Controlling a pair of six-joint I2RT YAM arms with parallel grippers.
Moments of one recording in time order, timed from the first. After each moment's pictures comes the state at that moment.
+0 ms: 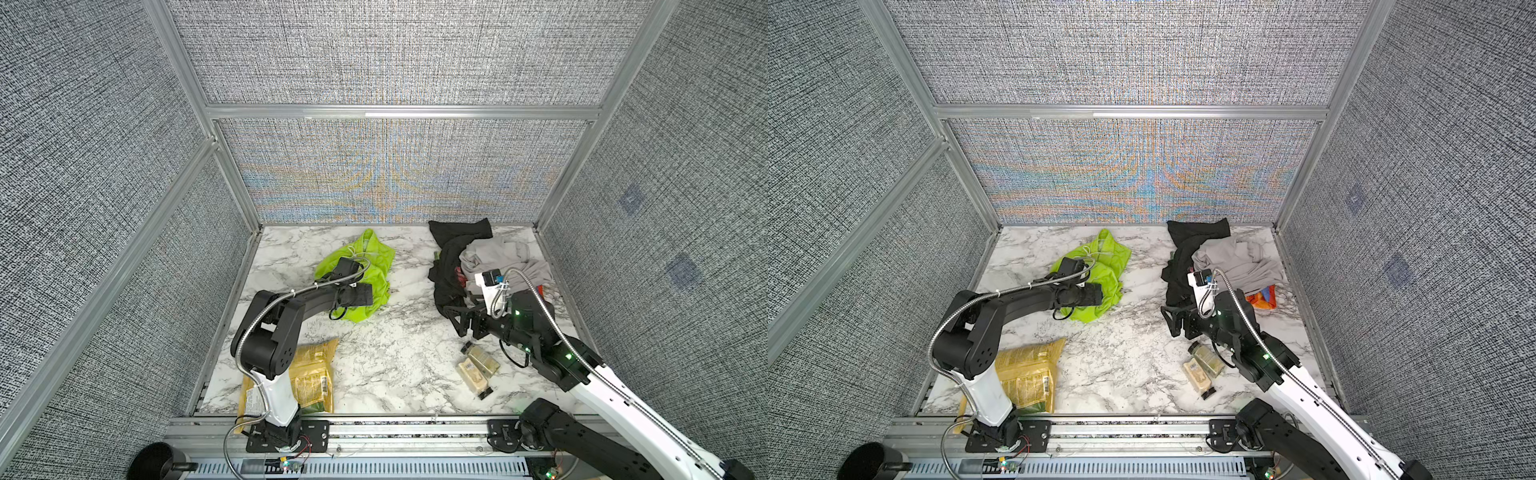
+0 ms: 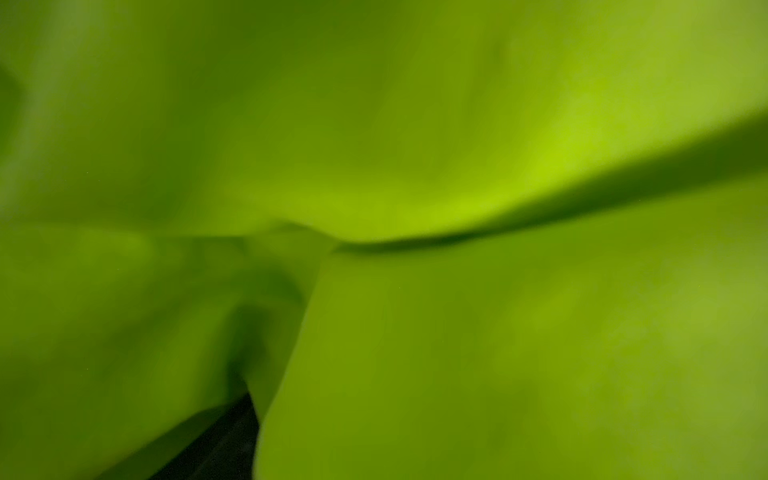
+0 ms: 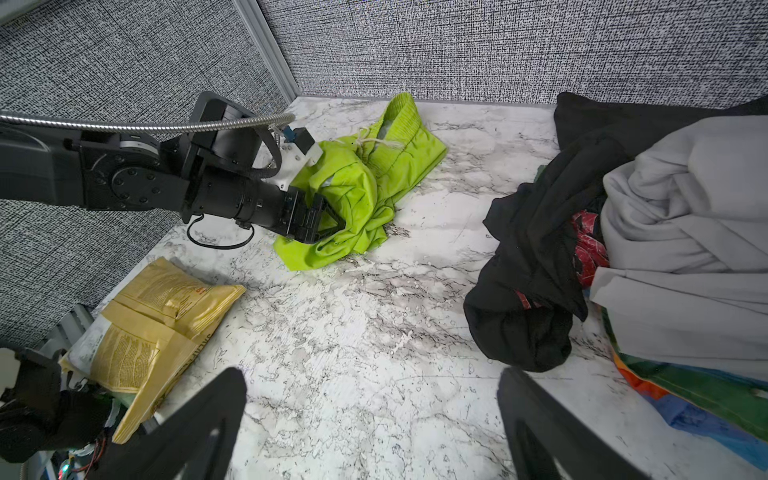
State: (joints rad) left arm -0.40 1.81 1.03 -0.22 -0.01 -0.38; right arm 0.61 0.78 0.75 -0.40 -0.07 0.29
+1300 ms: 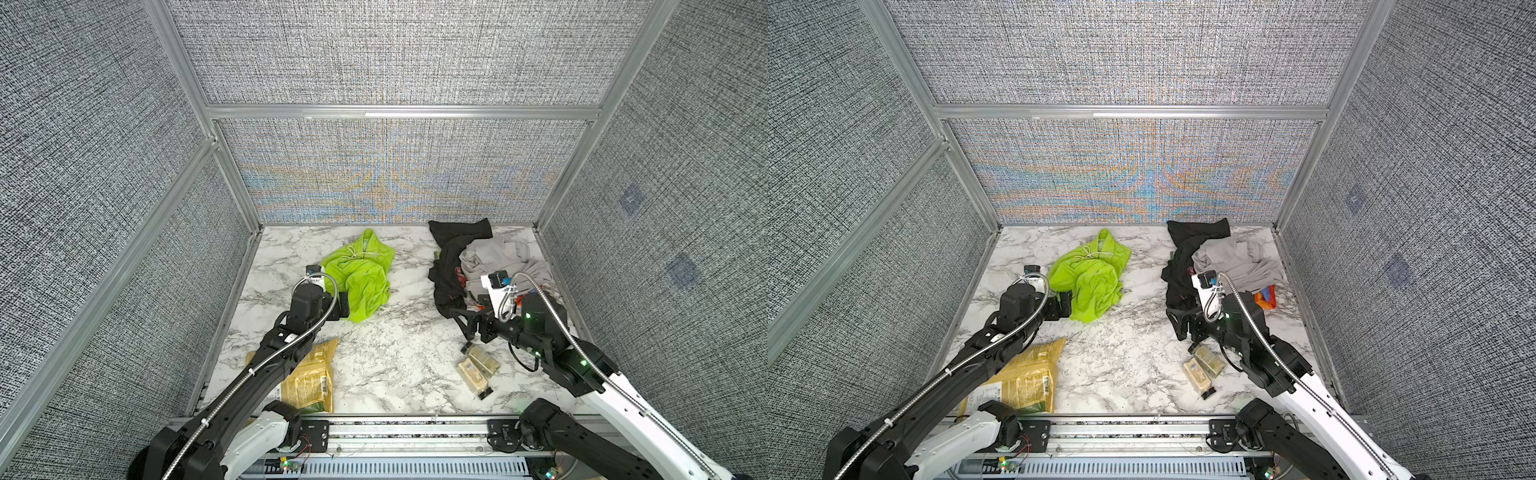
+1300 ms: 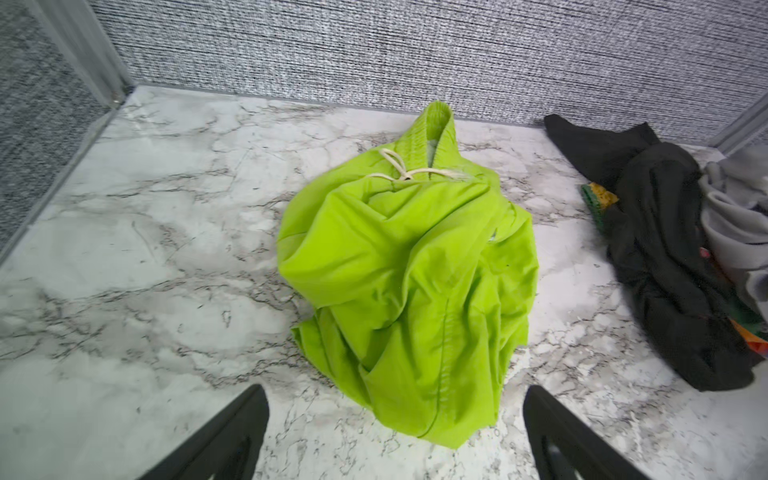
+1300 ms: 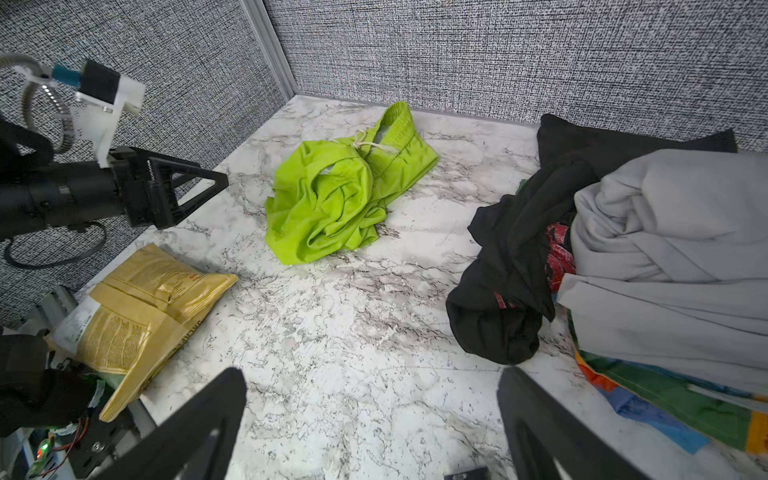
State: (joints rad) left arm -0.40 0.96 0.58 -0.13 -0.26 -0.30; right arm 0.61 0.72 0.79 -0.51 -0.03 0.21
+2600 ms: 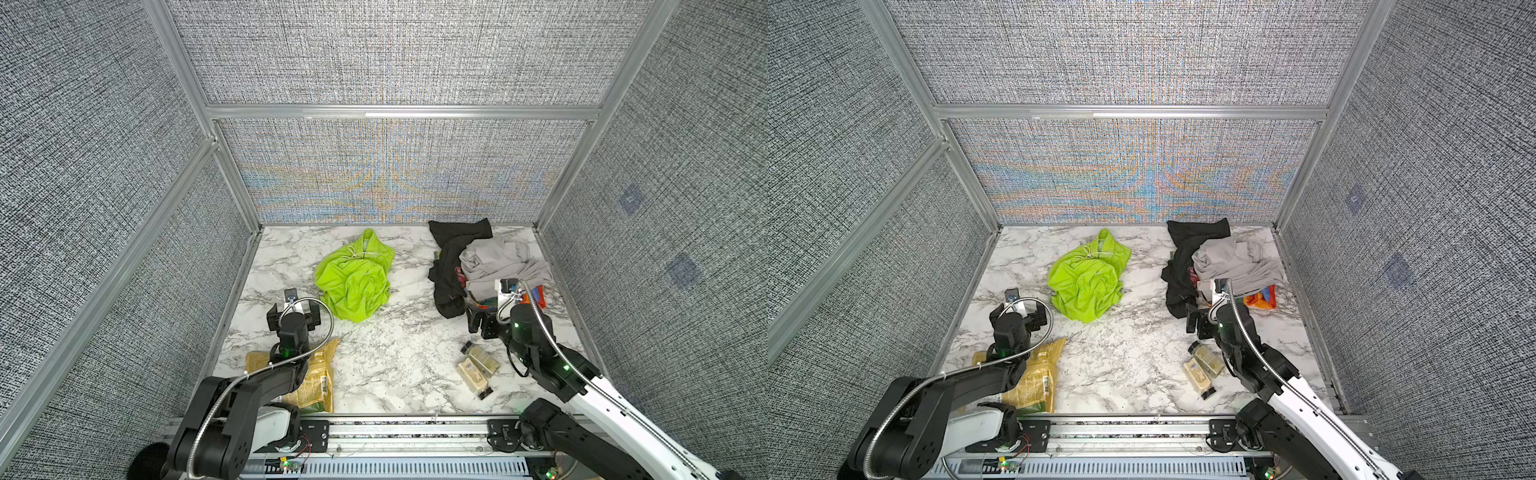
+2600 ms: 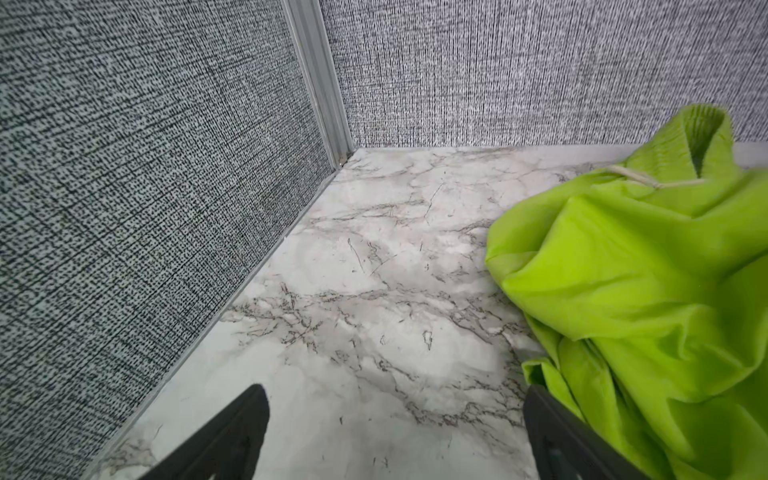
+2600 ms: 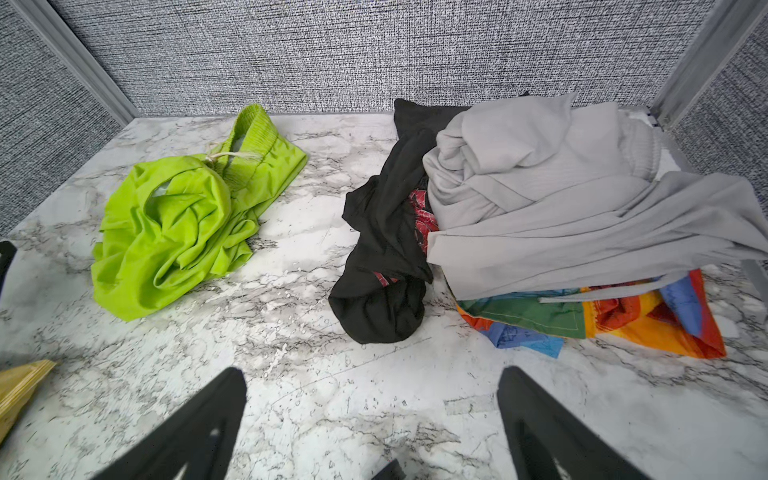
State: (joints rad) left arm -0.18 1.25 0.16 0.84 -0.48 0.00; right arm 0.59 0.72 0.60 -0.37 0.34 0.30
